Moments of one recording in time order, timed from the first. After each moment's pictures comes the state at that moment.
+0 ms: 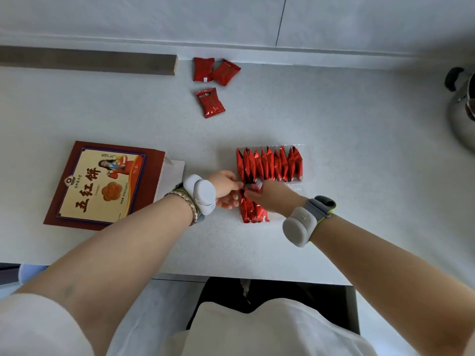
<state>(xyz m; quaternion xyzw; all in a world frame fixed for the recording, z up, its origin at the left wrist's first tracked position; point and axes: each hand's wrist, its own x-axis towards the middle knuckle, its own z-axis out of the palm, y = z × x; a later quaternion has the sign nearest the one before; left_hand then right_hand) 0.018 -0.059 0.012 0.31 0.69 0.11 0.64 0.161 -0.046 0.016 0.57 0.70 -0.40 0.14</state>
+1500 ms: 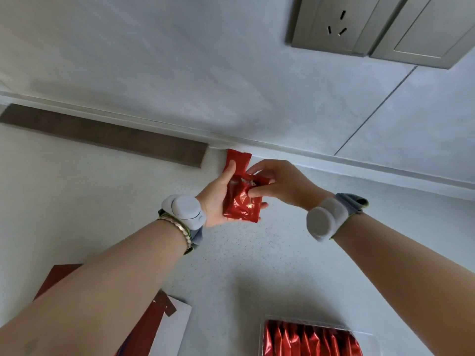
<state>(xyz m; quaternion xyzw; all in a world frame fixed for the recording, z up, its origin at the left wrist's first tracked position) -0.116 0.179 -0.002 0.05 0.53 0.38 0.76 0.031 0.252 0.029 0.38 0.74 -0.55 -0.06</state>
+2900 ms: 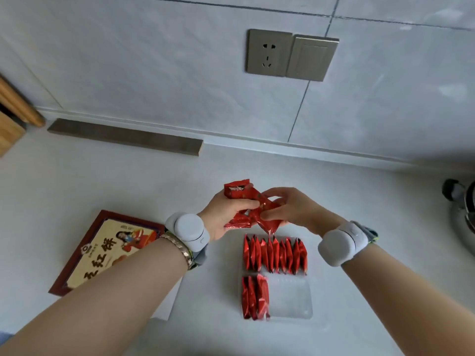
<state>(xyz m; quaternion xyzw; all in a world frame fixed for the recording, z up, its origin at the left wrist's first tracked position) -0.008 0.016 0.110 0.21 0.58 0.44 0.65 0.143 0.075 0.135 0.49 0.64 -0.59 -0.03</state>
